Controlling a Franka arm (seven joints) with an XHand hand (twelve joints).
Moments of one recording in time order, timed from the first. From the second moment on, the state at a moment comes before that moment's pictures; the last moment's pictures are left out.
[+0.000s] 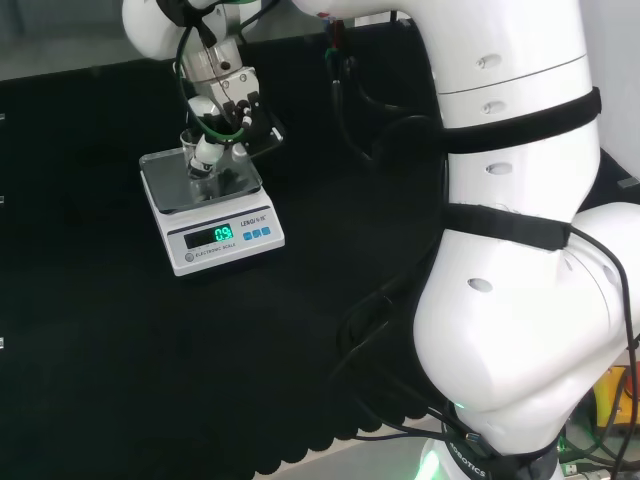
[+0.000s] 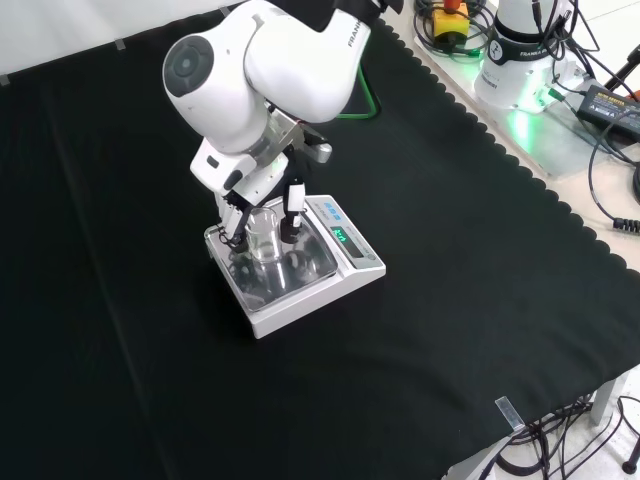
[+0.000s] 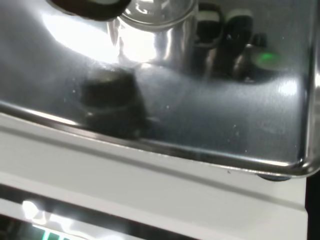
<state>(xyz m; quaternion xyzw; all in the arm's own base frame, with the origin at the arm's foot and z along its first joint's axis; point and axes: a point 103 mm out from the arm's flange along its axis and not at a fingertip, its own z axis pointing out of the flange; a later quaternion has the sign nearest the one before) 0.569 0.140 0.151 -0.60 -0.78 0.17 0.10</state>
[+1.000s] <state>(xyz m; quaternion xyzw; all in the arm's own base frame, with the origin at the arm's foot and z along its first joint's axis) 0.559 0.147 0.156 -0.60 -0.77 0.19 0.05</state>
